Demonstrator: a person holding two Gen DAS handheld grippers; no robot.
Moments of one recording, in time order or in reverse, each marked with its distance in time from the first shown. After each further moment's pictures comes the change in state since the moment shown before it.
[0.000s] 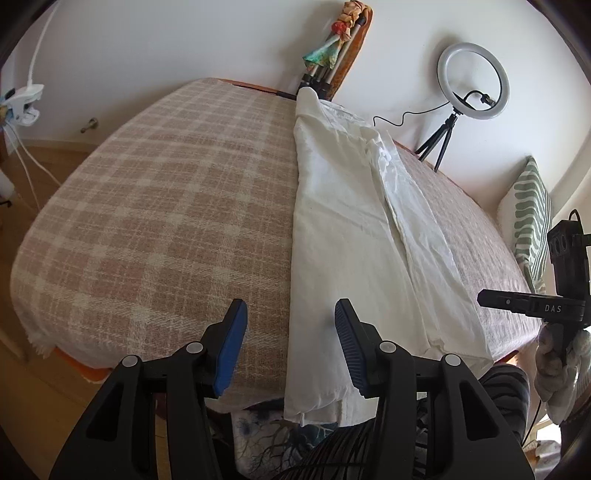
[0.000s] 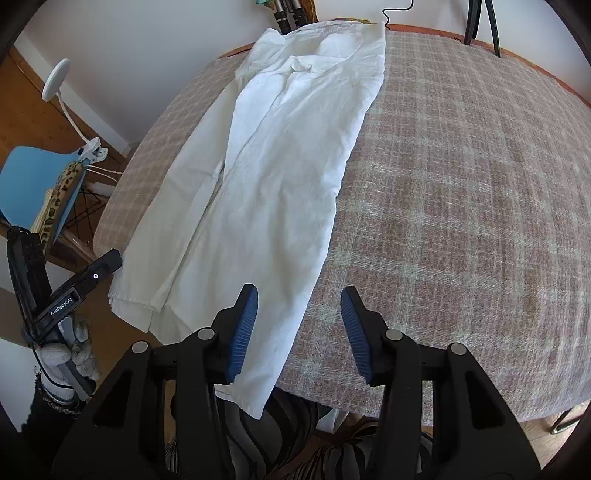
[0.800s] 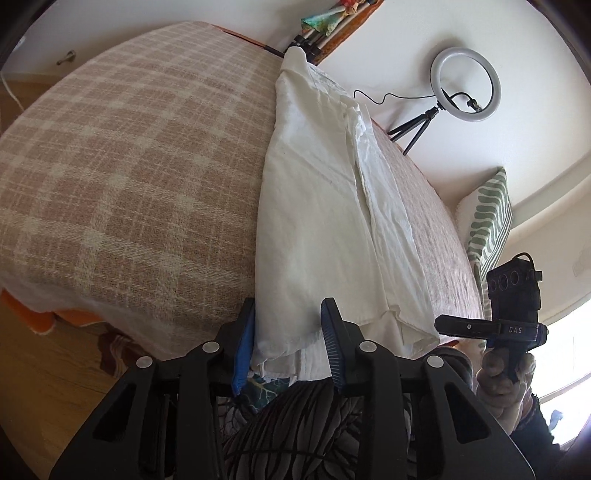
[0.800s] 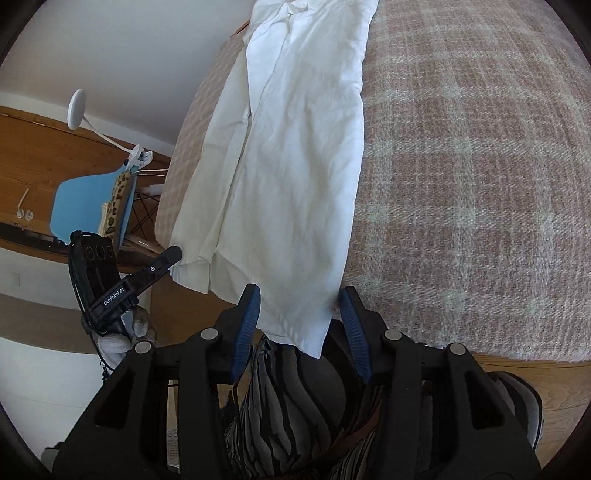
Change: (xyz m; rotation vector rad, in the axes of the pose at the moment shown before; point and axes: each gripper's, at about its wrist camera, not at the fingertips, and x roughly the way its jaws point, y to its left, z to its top) left arm 0.003 0.014 -0.018 -0.142 0.162 -0.230; right arm 0.003 -0.038 -0.049 0.220 0.121 0.377
